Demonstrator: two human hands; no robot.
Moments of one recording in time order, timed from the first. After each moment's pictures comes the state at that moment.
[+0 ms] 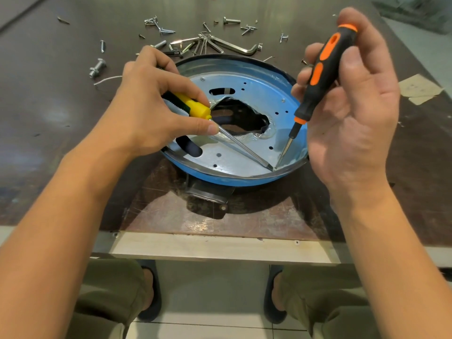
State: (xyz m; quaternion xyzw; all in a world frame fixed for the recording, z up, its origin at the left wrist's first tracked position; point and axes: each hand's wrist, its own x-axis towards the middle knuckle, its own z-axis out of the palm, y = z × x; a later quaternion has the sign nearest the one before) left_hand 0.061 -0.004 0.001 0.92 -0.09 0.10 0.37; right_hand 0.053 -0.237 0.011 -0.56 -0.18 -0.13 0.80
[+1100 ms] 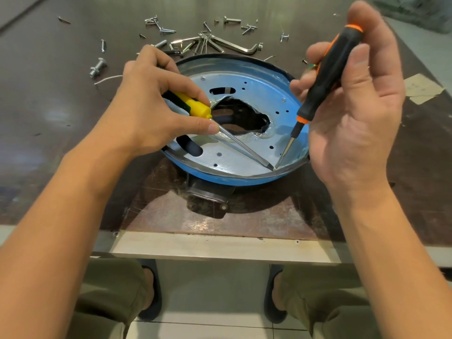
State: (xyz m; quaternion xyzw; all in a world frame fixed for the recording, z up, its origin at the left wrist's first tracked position) left_hand 0.060 -0.004 0.002 0.92 -0.09 0.10 0.37; right_hand 0.055 -0.238 0.008 -0.56 -0.18 -0.15 0.79
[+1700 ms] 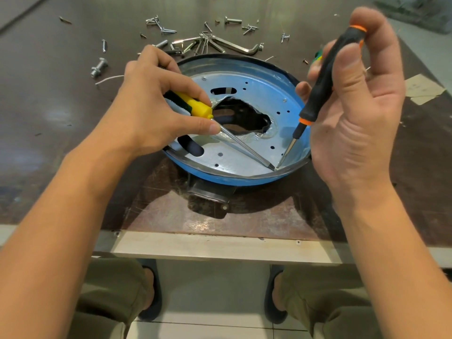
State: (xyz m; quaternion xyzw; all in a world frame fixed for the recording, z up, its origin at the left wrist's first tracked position) left_hand 0.061 -0.004 0.001 0.92 -0.09 0.10 0.37; right_hand 0.055 -0.235 0.010 -0.57 -0.18 -0.15 0.79
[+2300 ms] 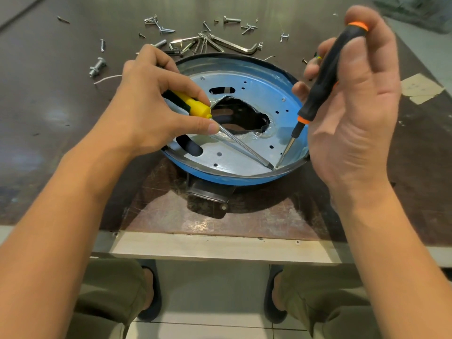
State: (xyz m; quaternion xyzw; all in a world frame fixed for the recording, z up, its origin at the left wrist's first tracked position) left_hand 0.061 -0.004 0.001 0.92 -0.09 0.11 0.37; right_hand 0.054 -0.235 0.012 -0.57 -0.18 -0.14 0.79
